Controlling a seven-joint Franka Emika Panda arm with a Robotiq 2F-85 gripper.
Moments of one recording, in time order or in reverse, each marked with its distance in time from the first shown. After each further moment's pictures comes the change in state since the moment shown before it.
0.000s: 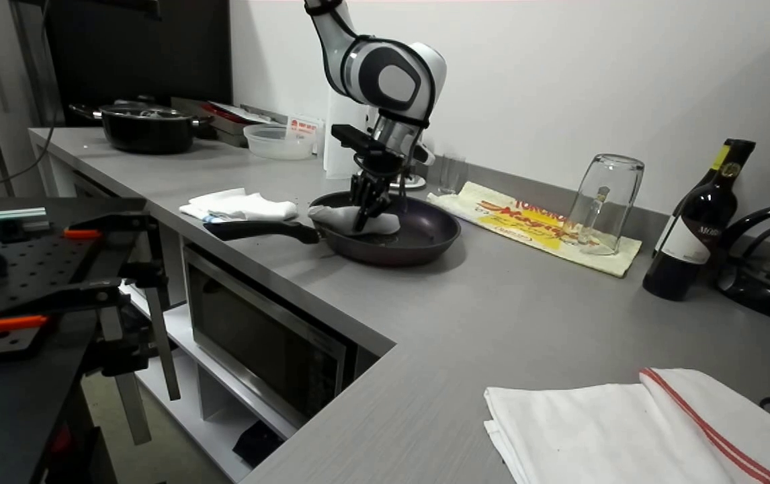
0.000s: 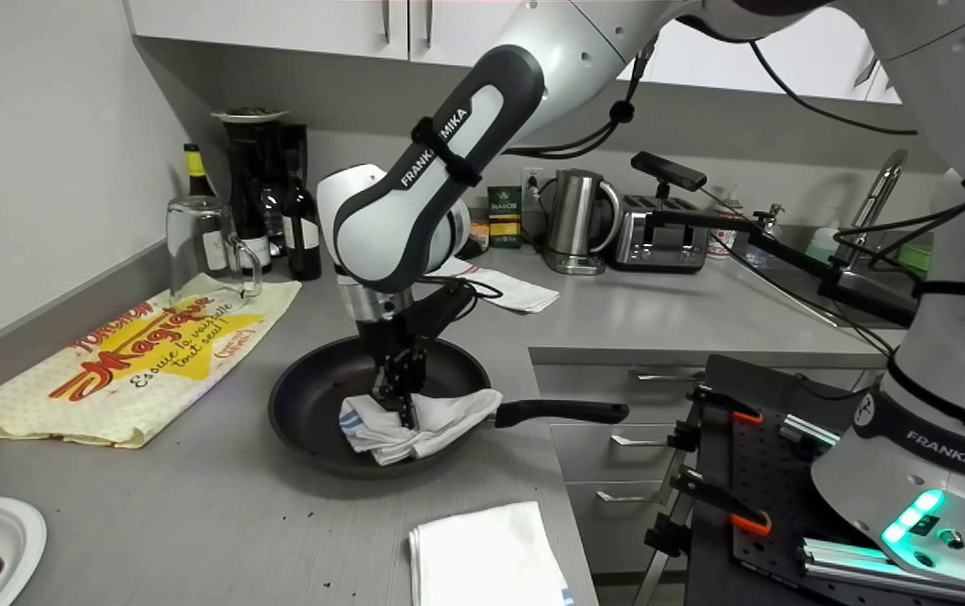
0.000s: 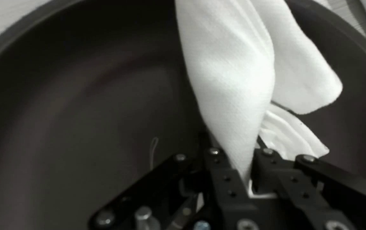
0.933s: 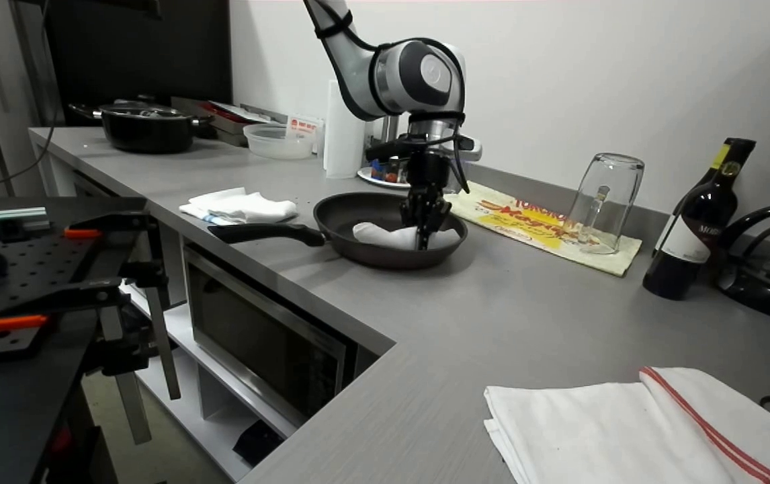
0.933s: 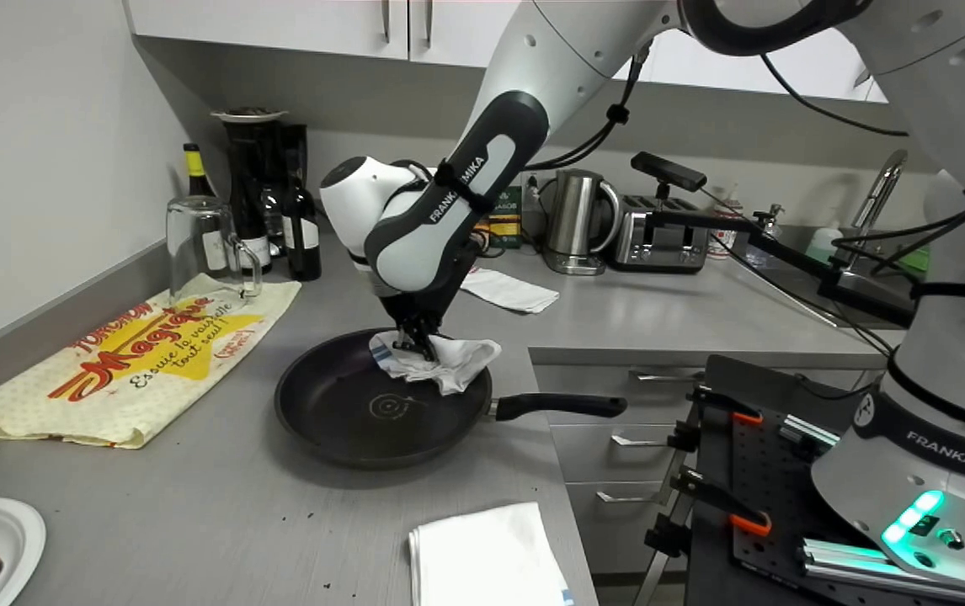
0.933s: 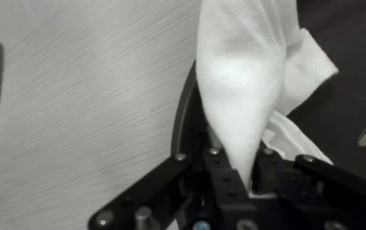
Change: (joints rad) arm 0.074 0.059 -0.209 0.106 -0.369 0.002 0.286
